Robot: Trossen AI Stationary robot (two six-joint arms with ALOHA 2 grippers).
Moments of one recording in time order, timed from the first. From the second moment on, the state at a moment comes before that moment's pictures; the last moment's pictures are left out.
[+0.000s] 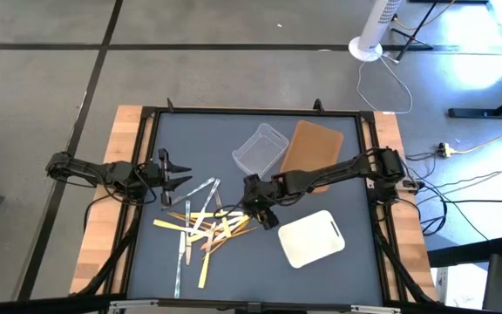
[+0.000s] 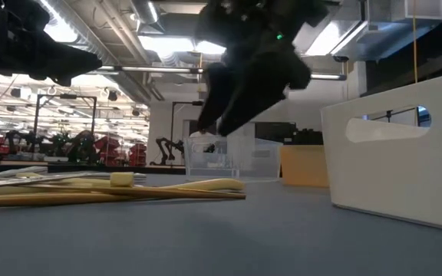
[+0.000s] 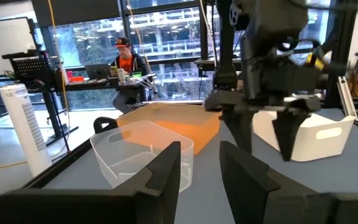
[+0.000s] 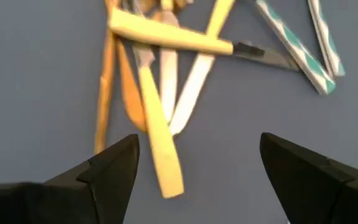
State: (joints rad) left arm -0.22 0.02 0.01 0.06 -0.43 0.08; right arm 0.15 1.95 1.43 -0.49 0.01 -0.37
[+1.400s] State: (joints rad) left arm -0.22 0.04 0.01 0.06 -0.45 0.08; right arm 0.13 2.10 1.43 -0.50 -0.07 -0.32
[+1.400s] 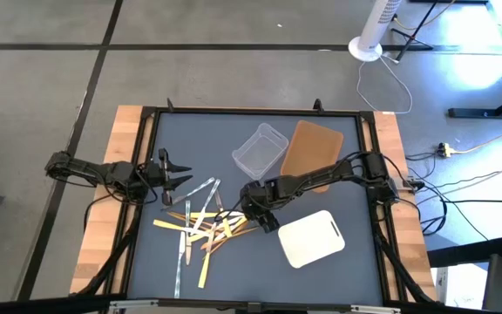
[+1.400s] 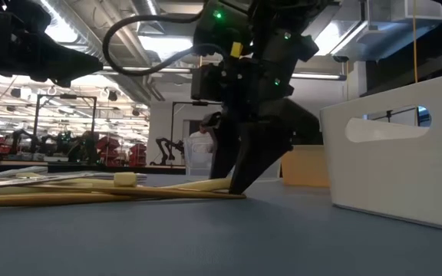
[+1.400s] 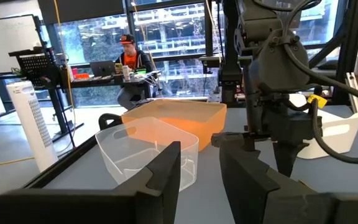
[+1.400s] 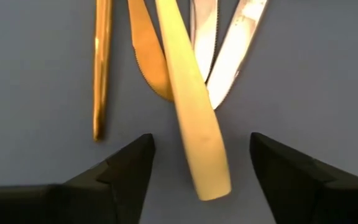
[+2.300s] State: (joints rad) left arm -0.22 0.04 0.01 0.06 -0.45 0.08; right arm 0.12 2.10 1.43 -0.50 -0.10 -0.32
